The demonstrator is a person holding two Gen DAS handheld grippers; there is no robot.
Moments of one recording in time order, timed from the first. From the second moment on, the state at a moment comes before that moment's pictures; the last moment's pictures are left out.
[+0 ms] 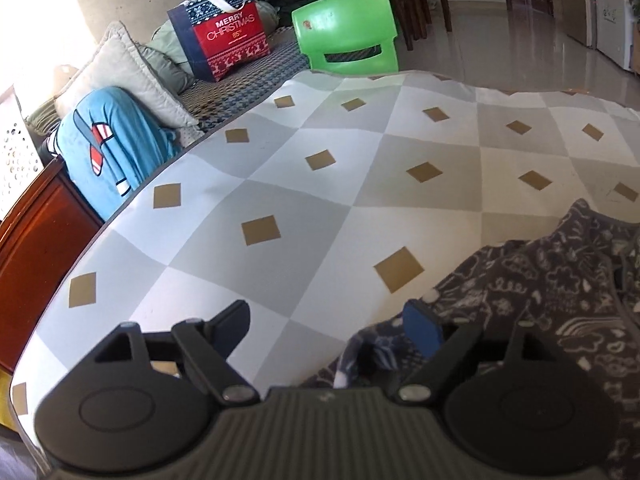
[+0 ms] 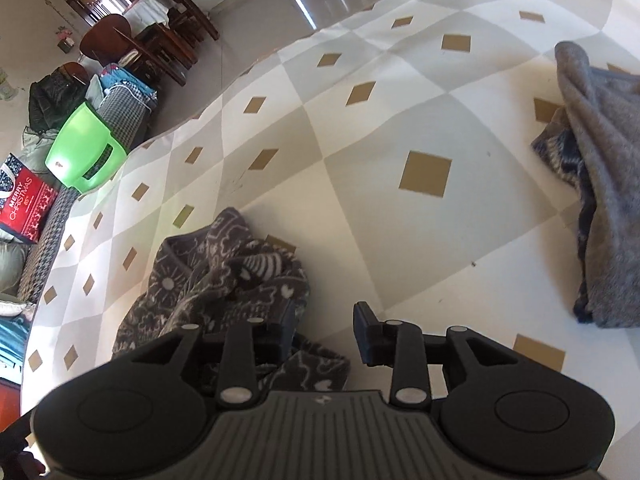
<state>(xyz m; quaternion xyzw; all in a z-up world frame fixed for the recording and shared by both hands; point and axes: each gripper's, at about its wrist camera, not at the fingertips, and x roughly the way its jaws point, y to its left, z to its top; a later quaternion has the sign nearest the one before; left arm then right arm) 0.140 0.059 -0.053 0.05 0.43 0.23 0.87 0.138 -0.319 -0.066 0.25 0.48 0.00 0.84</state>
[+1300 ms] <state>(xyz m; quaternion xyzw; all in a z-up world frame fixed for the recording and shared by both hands) 0.155 -0.040 -0.105 0.16 0.47 0.09 0.86 0.140 -0.314 -0.068 0.24 0.47 -0.03 0.85</state>
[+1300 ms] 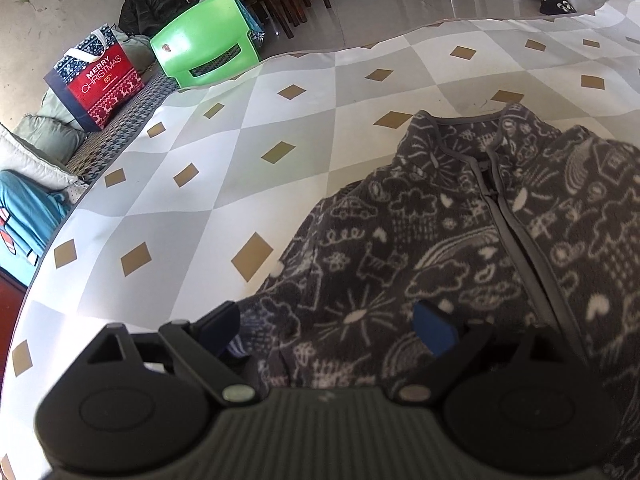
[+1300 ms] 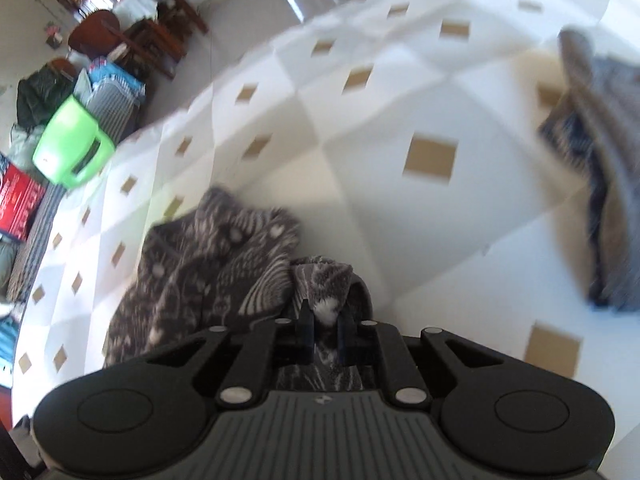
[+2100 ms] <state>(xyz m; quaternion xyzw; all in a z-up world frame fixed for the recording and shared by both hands) 0.155 -0.045 -0.112 0.17 0.47 0.10 0.86 0.114 -0.427 -0.005 0.20 0.36 -0.24 0.88</state>
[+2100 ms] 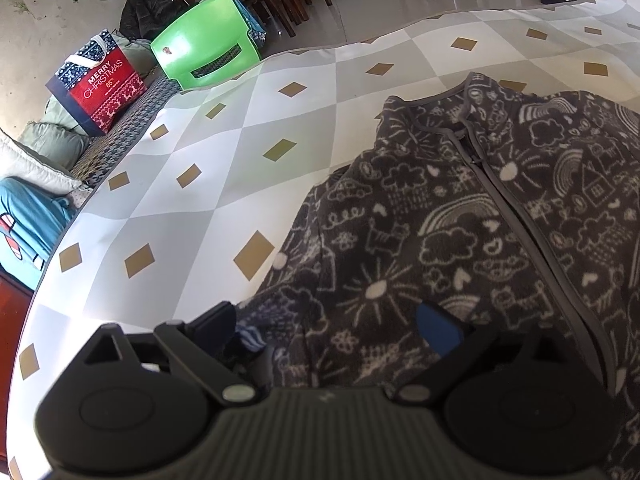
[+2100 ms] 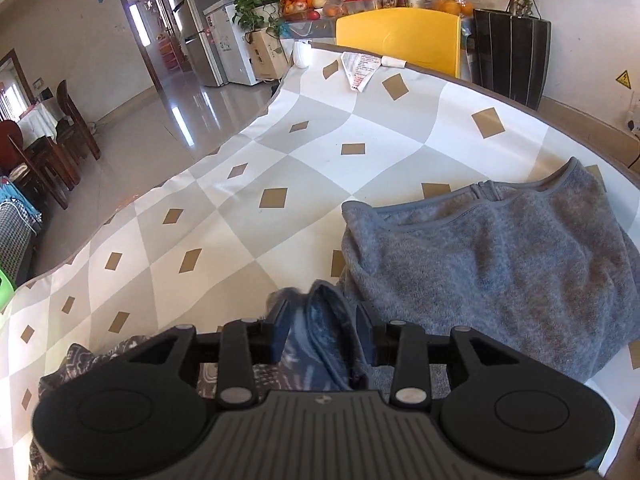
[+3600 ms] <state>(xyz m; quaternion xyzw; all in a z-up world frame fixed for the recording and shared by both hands) 0.144 -0.037 -0.138 0.16 0.52 0.07 0.83 0.097 -0.297 -0.115 -0.01 0.60 -0.01 0.80</state>
